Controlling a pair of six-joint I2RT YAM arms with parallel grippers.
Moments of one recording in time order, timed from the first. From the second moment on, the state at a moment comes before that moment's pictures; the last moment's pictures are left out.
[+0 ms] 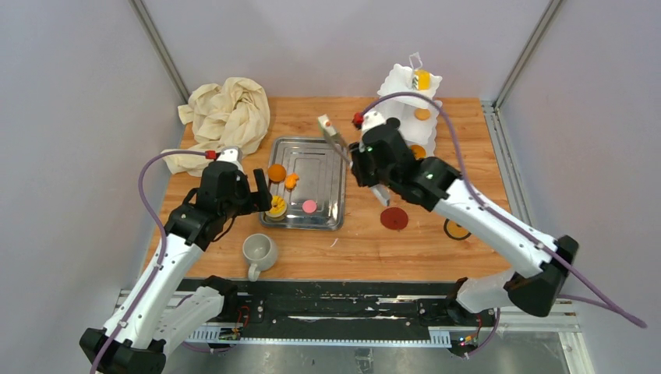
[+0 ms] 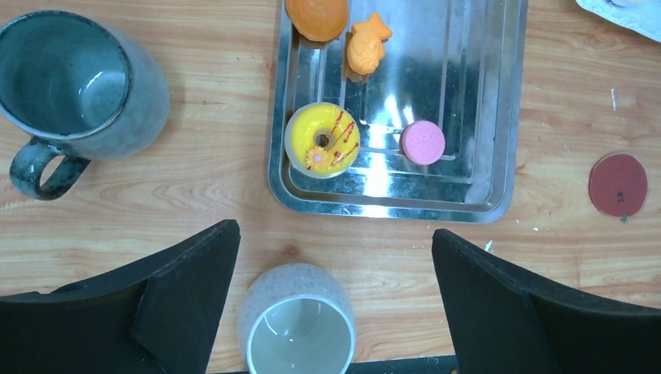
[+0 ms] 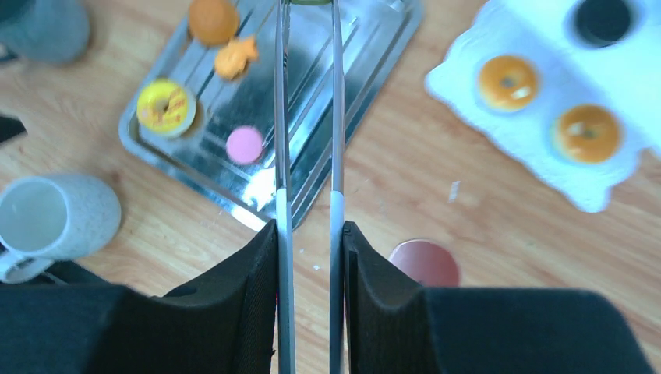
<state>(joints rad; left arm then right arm) -0.35 0.83 0.88 -0.73 -0.16 -0.41 0.91 1.40 1.40 -0.67 0.31 0.26</state>
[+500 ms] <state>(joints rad) -0.35 0.84 0.88 -0.71 -0.14 -0.41 0.47 1.28 1.66 -0.86 0.25 0.15</state>
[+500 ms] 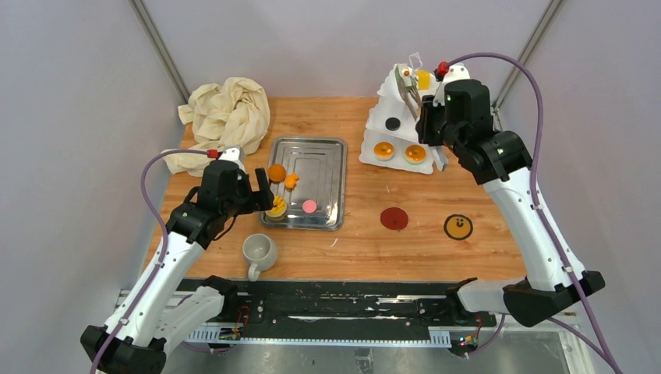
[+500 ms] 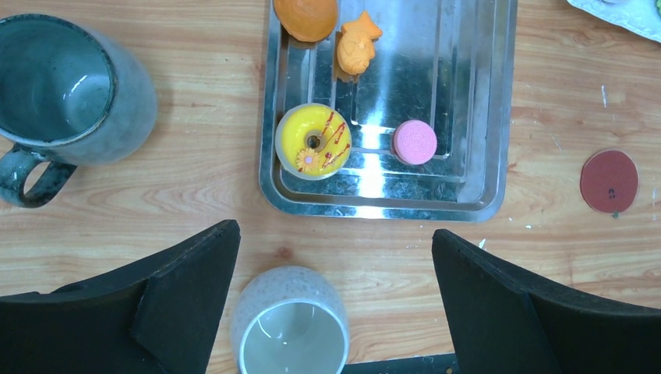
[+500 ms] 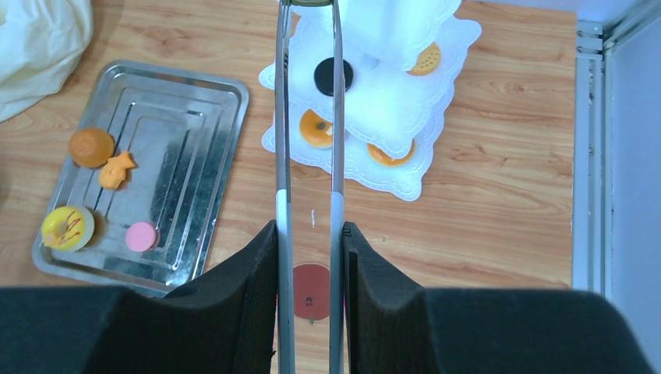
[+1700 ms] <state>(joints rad) -0.35 0.84 0.88 -0.71 -0.14 -0.40 0.35 1.46 1.73 -0.85 0.16 0.15</state>
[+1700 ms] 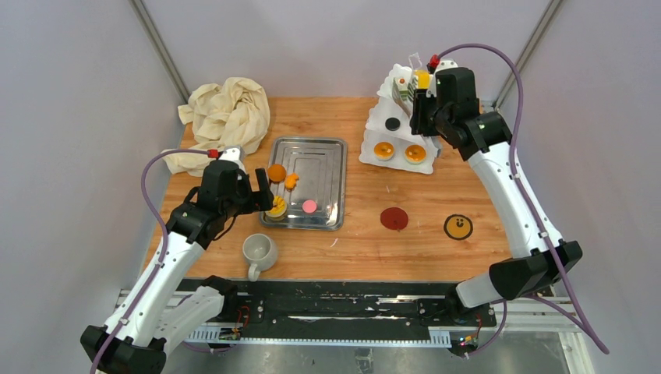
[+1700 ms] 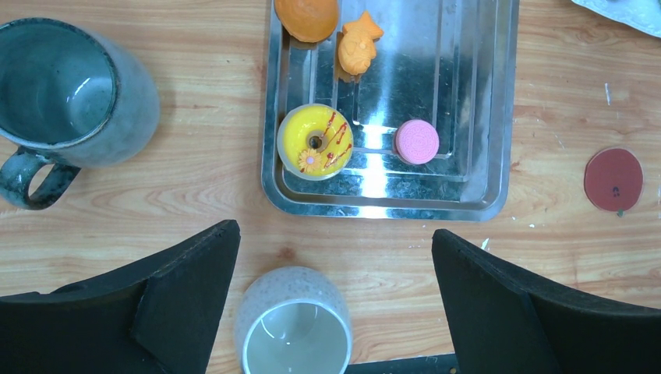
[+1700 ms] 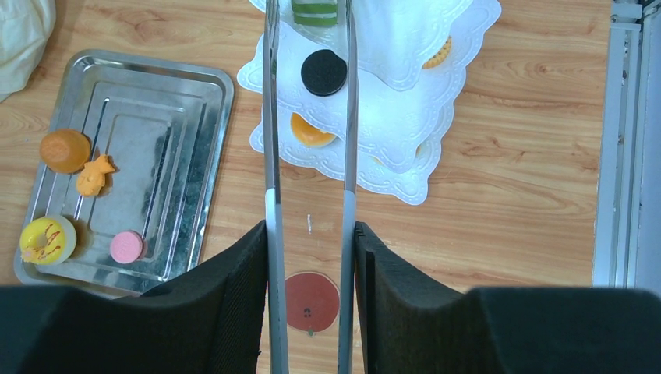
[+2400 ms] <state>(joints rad) -0.35 0.84 0.88 -0.71 -0.12 -0.41 0.47 1.12 1.61 -0.91 0.02 0.13</state>
